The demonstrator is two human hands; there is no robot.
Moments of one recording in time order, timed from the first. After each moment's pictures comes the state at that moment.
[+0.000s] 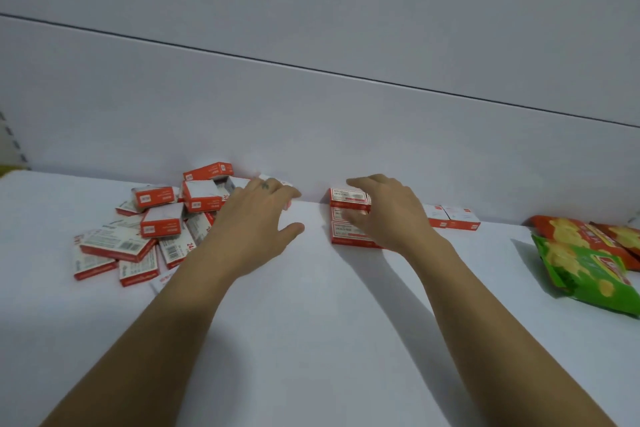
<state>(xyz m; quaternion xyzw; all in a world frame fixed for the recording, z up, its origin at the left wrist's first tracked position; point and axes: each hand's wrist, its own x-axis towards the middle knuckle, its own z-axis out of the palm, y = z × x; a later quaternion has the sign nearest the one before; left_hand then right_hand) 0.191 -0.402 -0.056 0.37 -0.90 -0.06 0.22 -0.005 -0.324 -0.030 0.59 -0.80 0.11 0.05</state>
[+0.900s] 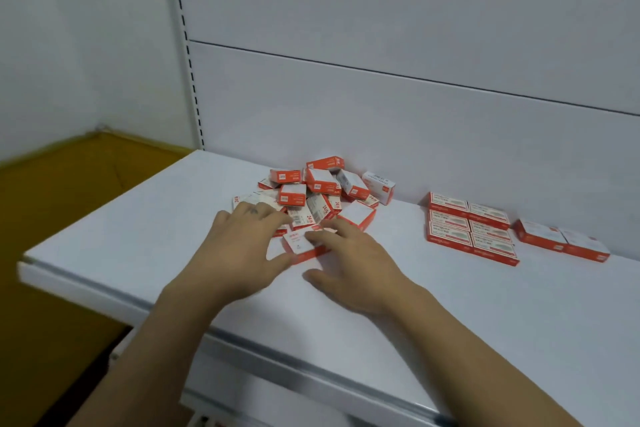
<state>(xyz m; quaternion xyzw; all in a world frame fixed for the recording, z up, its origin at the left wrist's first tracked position) 0.340 -0.339 -0.053 0.55 -0.83 -0.04 0.10 0.158 -0.315 -0.078 0.78 -0.61 0.14 -0.06</state>
